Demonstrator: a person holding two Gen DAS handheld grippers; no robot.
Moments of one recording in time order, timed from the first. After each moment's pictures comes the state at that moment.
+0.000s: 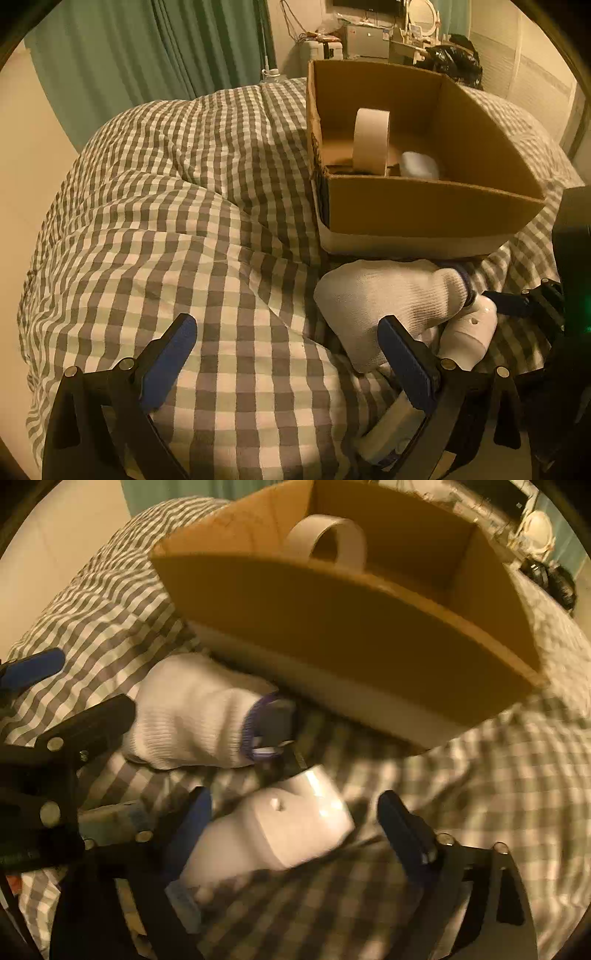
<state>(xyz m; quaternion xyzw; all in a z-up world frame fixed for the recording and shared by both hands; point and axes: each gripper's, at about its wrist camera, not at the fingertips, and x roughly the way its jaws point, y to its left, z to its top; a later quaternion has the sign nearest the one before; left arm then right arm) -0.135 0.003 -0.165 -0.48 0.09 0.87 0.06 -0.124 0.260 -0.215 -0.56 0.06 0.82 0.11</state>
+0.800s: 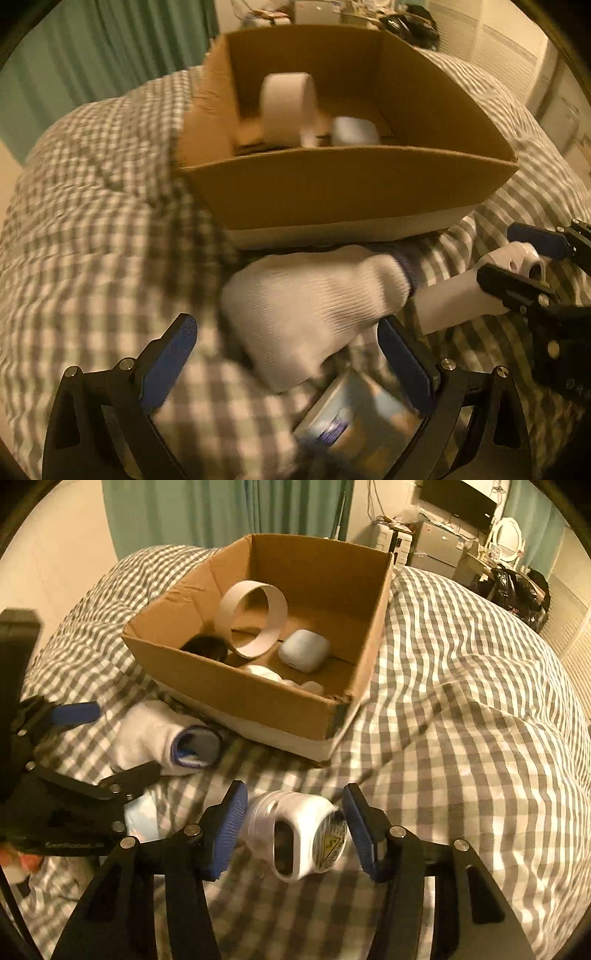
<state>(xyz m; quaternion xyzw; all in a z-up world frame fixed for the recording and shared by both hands) -0.152 0.051 -0.188 -0.53 0.12 0.83 0.16 -0.072 0.302 -0.157 -0.50 0.05 0.85 0.16</state>
